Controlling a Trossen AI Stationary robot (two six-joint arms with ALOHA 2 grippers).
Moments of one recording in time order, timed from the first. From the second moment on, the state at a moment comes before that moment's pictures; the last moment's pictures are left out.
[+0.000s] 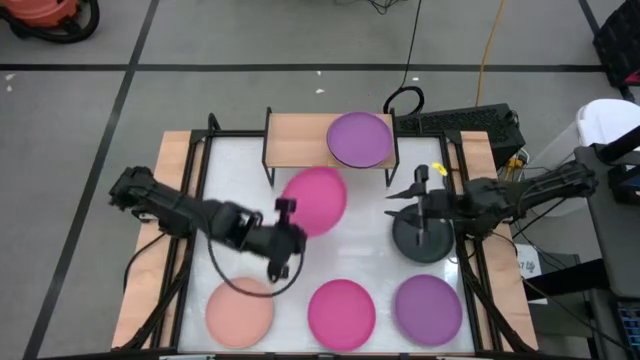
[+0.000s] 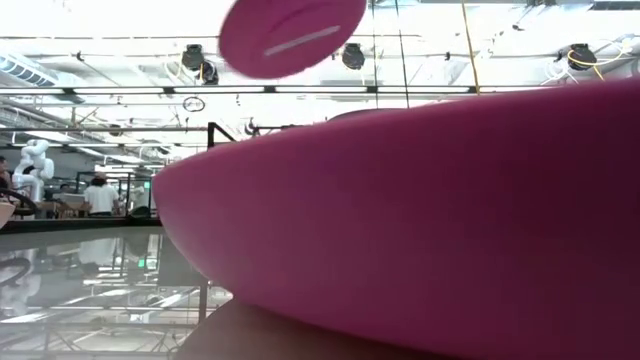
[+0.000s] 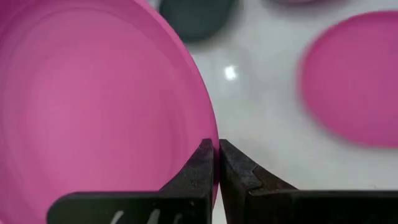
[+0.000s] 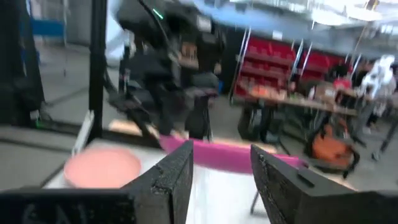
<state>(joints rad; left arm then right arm) -0.36 1.60 1.58 -0.90 -0.44 0.03 0.28 0.75 0.66 0.13 0.28 -0.19</state>
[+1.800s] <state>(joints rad) 0.25 1.75 1.60 -0.35 -0.16 0.64 0.33 0.73 0.66 0.19 0.29 -0.28</state>
